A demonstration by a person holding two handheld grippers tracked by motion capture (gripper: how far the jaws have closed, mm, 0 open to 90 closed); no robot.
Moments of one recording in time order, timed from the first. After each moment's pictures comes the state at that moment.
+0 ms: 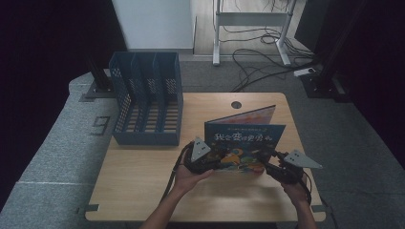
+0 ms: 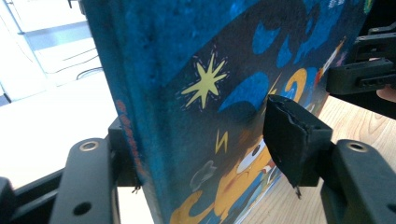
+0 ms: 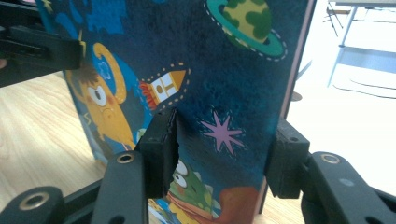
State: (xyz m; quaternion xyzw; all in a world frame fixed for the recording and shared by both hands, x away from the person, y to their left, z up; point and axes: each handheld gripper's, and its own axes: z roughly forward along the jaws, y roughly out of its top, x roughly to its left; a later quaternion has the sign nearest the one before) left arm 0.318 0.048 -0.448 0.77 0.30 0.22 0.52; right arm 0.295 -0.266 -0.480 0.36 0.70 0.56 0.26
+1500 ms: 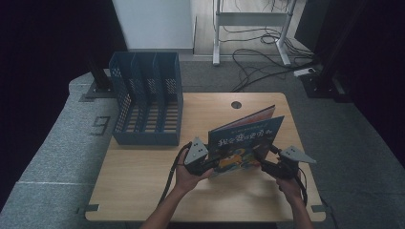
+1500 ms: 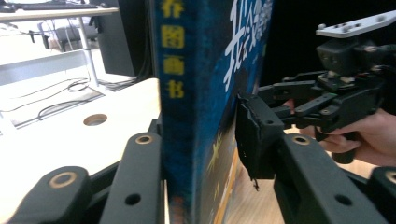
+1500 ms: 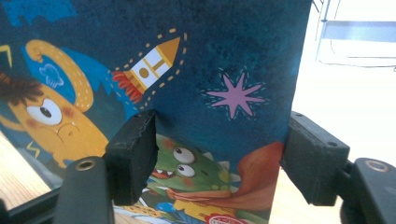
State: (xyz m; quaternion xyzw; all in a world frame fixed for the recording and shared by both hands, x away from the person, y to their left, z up) left arm 0.308 0.051 -0.434 0.75 0.24 0.19 0.60; right arm 0.312 -0.259 -0.491 0.42 0.68 0.55 0.25
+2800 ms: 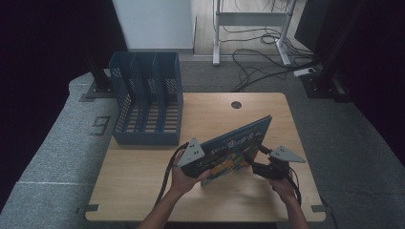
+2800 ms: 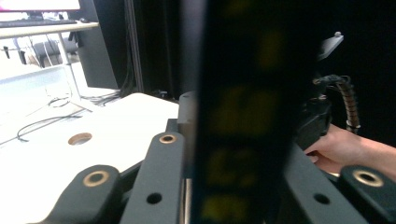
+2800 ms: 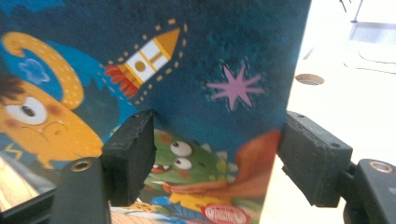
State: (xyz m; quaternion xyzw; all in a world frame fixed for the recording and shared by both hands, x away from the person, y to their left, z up) left arm 0.293 0.059 -0.413 0.75 0.19 0.18 0.61; right arm 0.313 -0.235 -0.491 0.39 0.71 0.54 0.24
